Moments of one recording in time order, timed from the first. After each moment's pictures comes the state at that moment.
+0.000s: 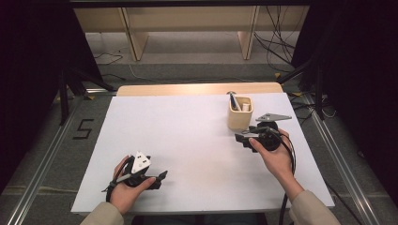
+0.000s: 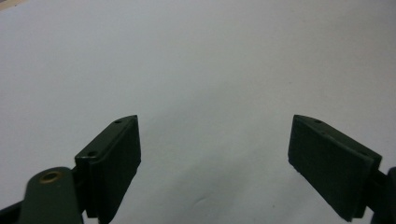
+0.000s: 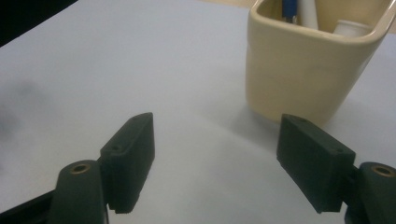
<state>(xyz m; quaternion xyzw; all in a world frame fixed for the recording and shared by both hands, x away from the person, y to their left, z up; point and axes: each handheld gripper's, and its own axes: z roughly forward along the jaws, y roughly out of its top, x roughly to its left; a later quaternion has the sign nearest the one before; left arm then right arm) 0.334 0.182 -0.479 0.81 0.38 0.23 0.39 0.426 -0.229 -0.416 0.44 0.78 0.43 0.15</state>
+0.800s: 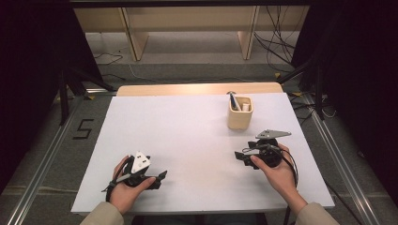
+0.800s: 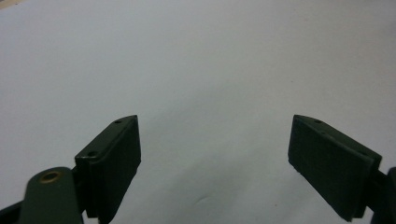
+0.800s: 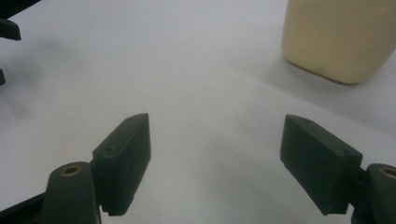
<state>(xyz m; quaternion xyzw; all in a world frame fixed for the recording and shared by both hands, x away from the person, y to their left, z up) 0.335 0.182 -0.480 0.81 0.38 0.23 0.39 0.394 -0.233 -0.447 0.41 0.80 0.42 0.12</state>
